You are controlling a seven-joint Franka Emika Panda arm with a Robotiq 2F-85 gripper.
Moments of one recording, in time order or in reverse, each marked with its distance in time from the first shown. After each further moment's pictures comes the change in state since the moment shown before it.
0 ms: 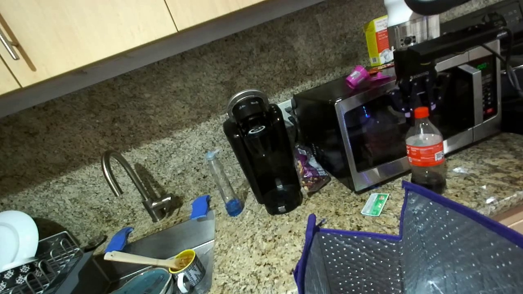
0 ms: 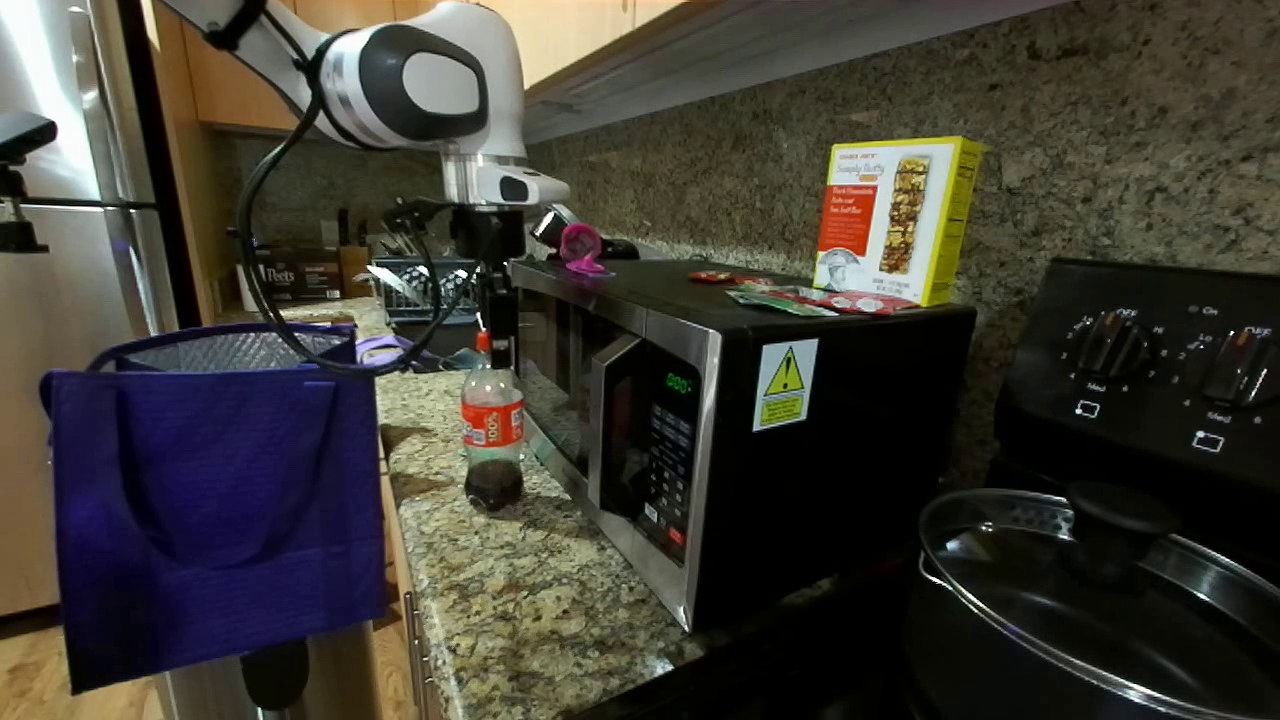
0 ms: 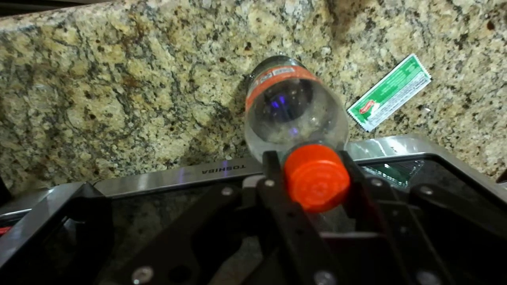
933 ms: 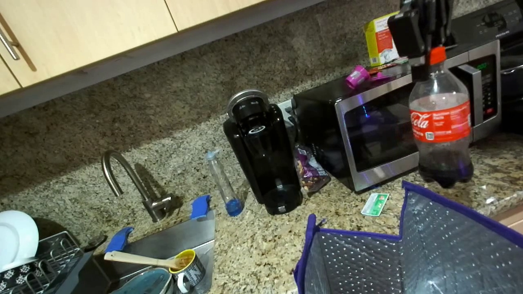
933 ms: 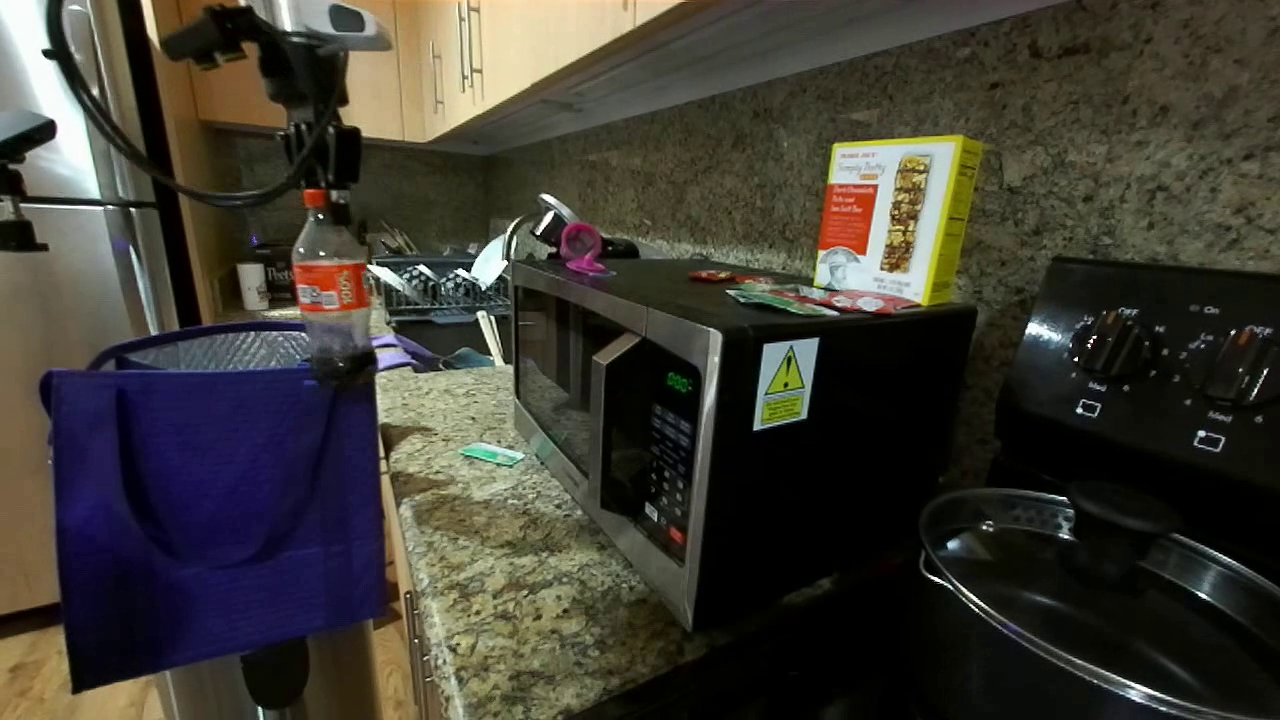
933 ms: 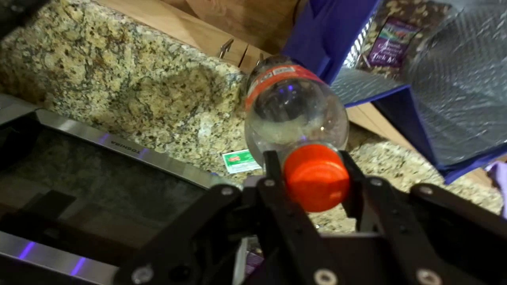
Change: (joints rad) arm 0.123 -0.316 0.184 -0.031 -0.049 -0.283 -0.255
